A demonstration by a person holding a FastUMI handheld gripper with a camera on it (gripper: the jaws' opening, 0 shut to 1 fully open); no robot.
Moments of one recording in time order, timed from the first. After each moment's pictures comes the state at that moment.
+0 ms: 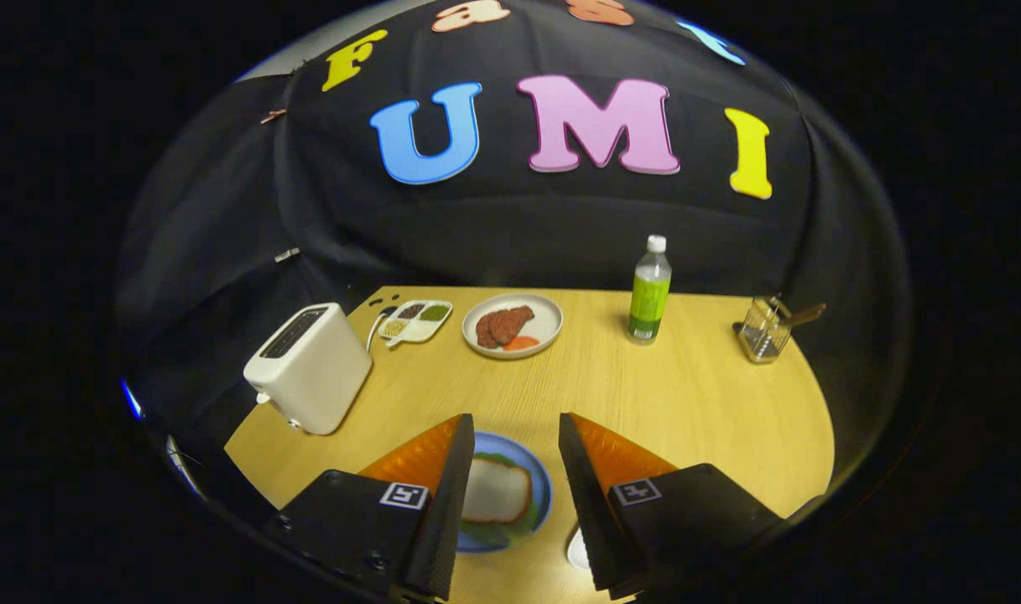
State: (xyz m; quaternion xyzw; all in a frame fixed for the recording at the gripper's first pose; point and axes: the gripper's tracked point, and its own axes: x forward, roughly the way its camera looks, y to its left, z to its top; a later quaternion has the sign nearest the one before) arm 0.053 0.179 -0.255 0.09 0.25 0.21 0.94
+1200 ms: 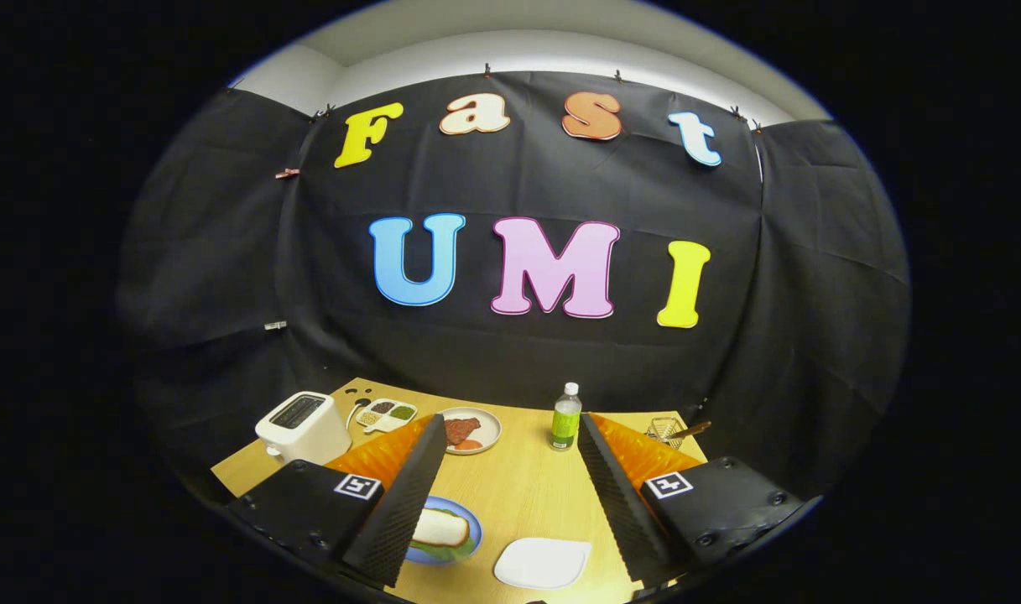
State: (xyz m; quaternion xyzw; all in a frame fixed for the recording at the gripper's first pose) arm 0.019 0.072 -0.108 0.07 0.11 0.13 0.98
